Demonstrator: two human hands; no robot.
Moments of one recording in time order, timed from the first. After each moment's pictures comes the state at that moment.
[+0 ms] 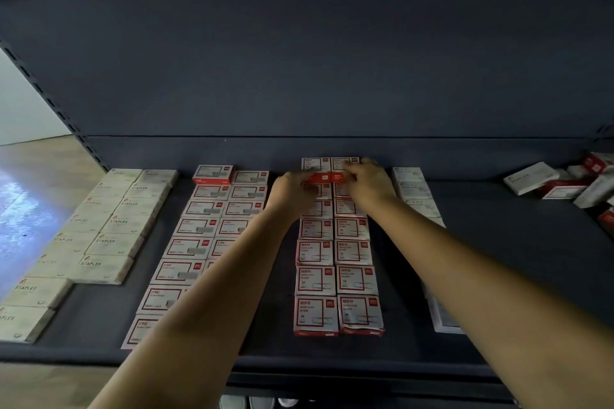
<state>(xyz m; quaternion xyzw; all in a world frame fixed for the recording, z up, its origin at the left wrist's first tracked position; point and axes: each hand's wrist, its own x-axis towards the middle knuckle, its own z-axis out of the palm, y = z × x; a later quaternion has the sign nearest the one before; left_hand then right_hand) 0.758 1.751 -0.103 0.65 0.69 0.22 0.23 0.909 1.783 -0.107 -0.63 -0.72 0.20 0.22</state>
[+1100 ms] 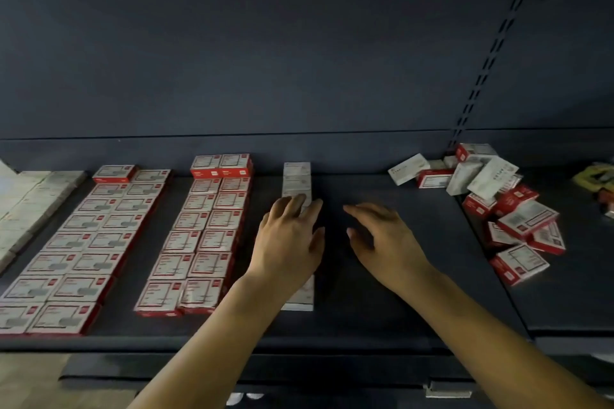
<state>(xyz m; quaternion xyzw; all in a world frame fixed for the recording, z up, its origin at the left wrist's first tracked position) 0.975 1.642 -0.077 0.76 0.63 0.16 0.05 1.143 1.667 -0.107 -0.48 -0.81 0.07 0.34</state>
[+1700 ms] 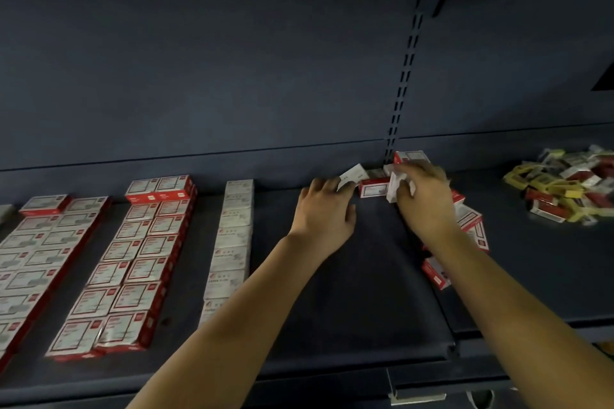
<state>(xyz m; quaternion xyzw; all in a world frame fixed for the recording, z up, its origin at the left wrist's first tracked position) 1.110 1.714 -0.066 0.81 0.57 0.14 0.04 1.285 1.740 -0.090 -0.62 -0.68 -0.02 0.40</state>
